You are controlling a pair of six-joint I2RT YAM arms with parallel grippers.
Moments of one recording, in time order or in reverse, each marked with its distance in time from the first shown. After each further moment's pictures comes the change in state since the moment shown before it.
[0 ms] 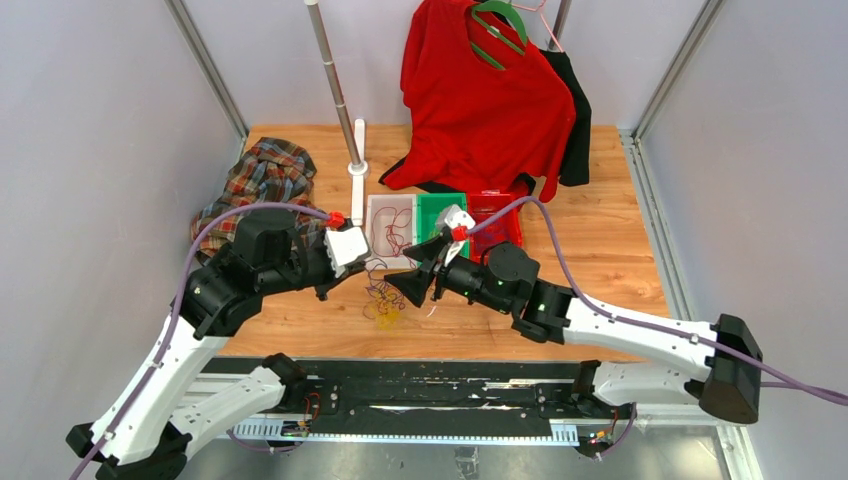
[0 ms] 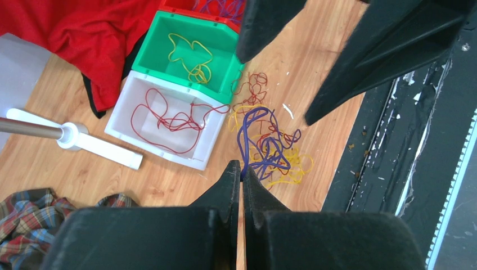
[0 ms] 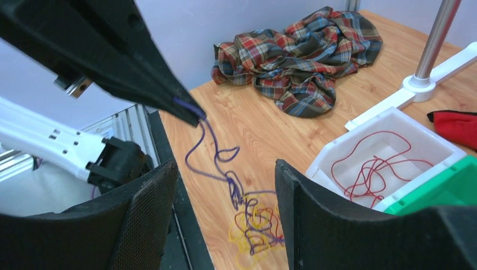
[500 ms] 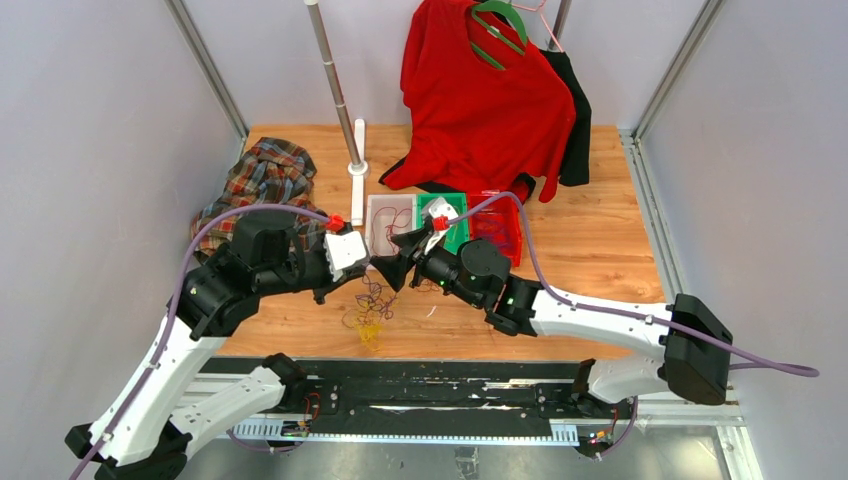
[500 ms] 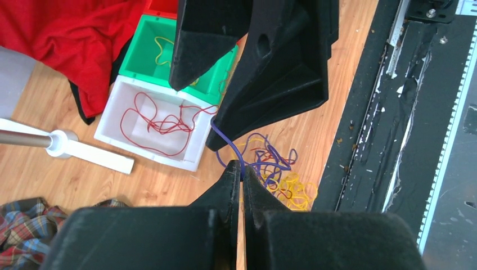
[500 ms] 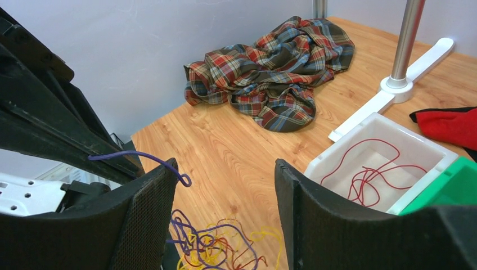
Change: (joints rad) left arm 0.000 0.001 0.019 -0.048 0.044 0.017; right arm 0.003 0.209 0.045 0.197 0.134 0.022
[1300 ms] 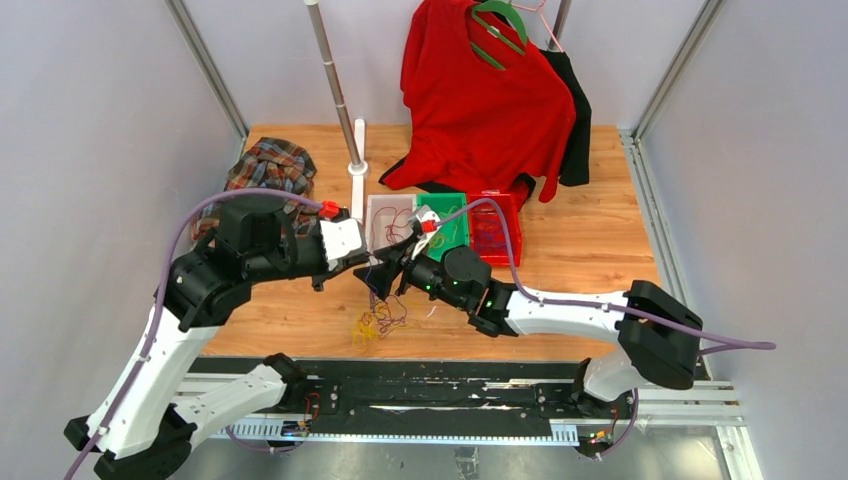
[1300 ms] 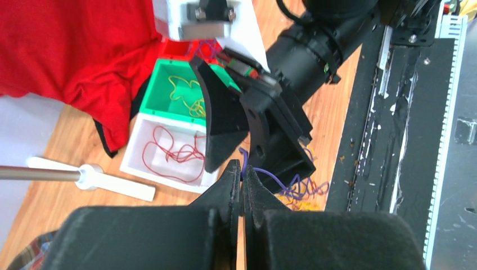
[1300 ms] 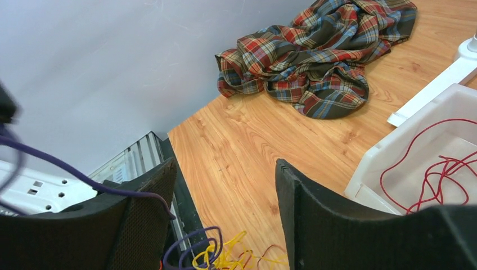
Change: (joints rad) left arm 0.000 0.073 0.161 -0.030 0.062 0.049; right arm 0.000 0.160 -0.035 0.204 -0.083 0.177
